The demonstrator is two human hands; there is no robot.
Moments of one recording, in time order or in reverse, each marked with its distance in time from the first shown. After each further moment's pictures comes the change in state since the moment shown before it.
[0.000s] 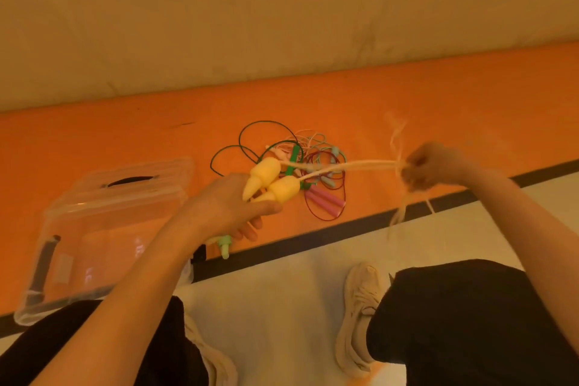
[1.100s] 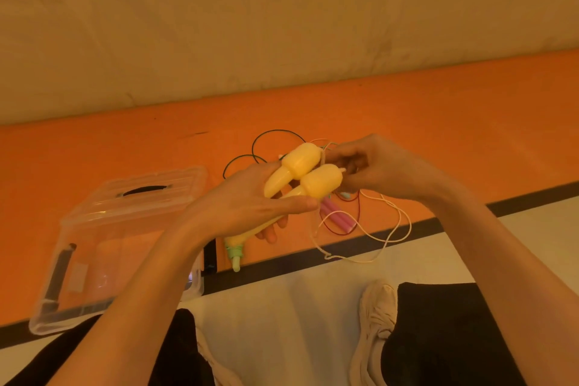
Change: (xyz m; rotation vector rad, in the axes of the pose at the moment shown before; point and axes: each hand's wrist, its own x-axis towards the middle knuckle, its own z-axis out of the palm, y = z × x) left_hand 0.000 0.031 -0.018 -0.043 -0.043 0.246; right_hand -0.023 -0.113 0.024 0.372 -0.082 -0.643
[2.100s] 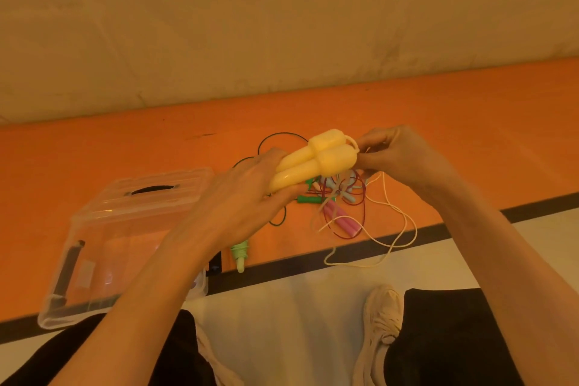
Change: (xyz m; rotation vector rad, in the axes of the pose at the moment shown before) left_hand 0.001 -0.026 0.000 0.594 0.324 0.159; right_hand 0.000 -0.006 -0.005 0.204 0.309 0.142
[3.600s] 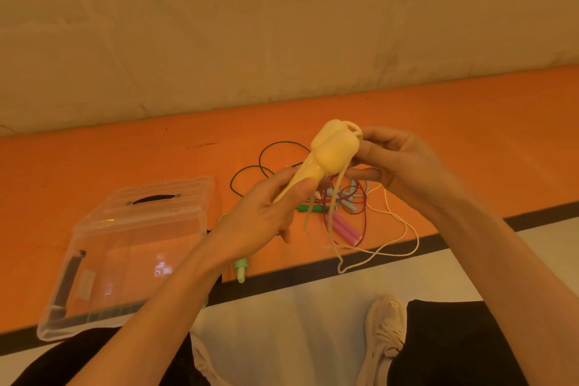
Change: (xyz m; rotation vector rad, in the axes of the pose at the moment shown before) left_hand 0.003 0.014 0.016 -0.893 -0.097 -0.001; right_hand -0.006 -0.006 0.003 0.623 -0.161 -0.139
